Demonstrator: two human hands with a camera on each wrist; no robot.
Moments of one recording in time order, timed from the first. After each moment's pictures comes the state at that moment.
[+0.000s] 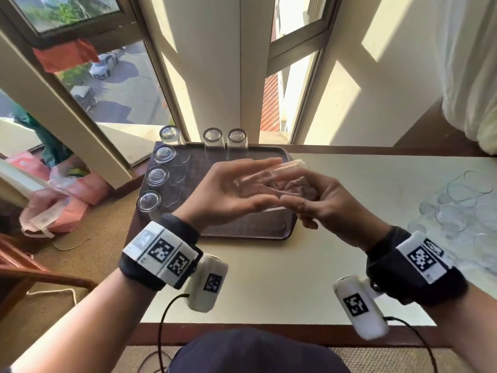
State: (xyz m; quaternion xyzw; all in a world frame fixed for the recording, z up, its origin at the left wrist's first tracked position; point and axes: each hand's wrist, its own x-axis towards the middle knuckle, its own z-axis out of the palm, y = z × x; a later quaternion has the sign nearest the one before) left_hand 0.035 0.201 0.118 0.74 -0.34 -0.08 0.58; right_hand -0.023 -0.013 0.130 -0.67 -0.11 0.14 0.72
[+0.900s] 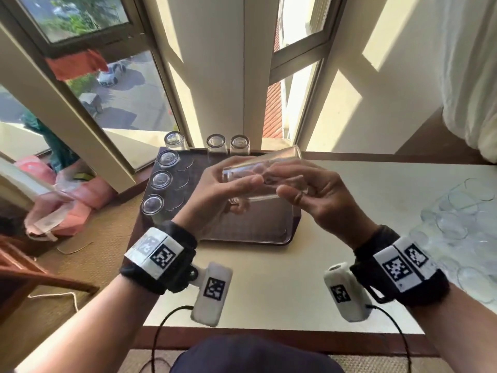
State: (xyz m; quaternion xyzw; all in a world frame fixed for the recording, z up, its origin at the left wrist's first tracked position) left_hand 0.029 0.201 0.108 0.56 -0.12 -0.21 0.79; right_hand -0.013 -0.001 0.133 -0.73 -0.18 -0.02 0.66
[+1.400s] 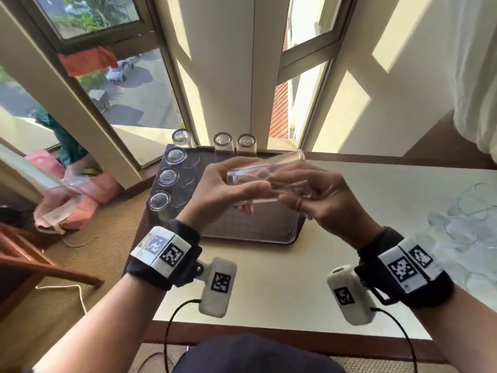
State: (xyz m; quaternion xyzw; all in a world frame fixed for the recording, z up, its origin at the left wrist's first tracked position) left_hand 0.028 0.207 0.113 0.65 -0.17 -0.14 0.73; right_hand -0.012 0.002 0.130 -0.73 -0.19 0.00 0.66
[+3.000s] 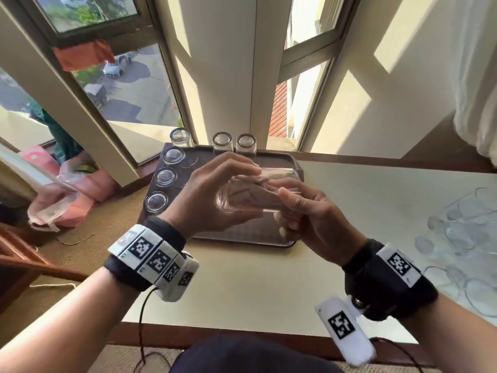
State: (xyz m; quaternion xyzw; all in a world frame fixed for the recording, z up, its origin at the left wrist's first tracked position) left_hand 0.044 0.230 0.101 0.75 -0.42 0.11 0.50; right_hand -0.020 0.021 0.116 -0.54 -0.01 0.19 0.82
